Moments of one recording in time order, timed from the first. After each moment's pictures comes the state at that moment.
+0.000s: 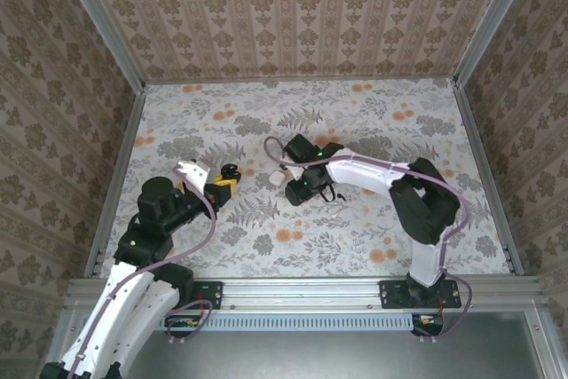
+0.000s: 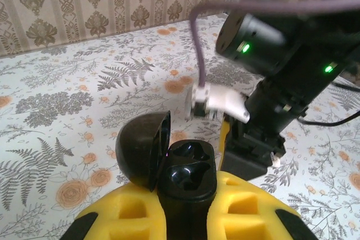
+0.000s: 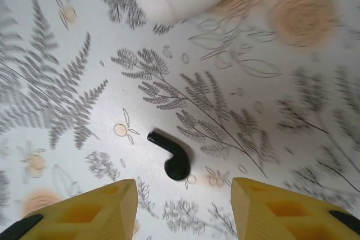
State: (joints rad) left arm -0.39 0.50 0.55 -0.36 0.42 -0.05; right arm 0.72 1.83 1.29 -0.69 -0.10 0.16
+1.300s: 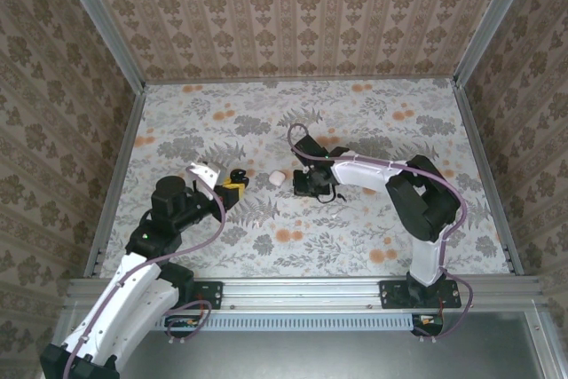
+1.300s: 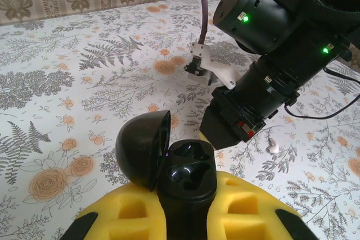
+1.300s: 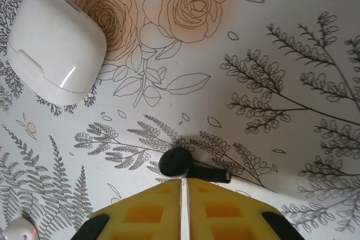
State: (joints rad) left arm -0.43 0.56 0.46 -0.26 0.42 -0.06; right arm 0.68 1.87 1.21 -0.51 -0.13 0.70
